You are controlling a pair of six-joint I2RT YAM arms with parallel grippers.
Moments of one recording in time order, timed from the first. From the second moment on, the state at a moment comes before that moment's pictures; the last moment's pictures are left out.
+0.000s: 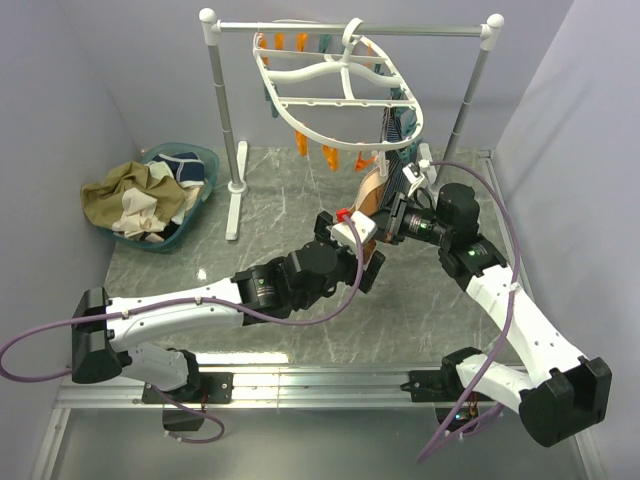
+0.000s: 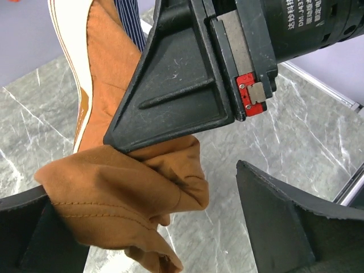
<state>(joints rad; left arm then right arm) -1.26 1.35 1.17 -0.02 -0.52 -0.11 0.35 1.05 0.91 -0.09 -0.72 0.80</state>
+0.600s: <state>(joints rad) -1.24 1.47 1.18 -0.02 -0.68 -0.03 0.34 1.09 0.98 -0.16 -0.84 0.86</state>
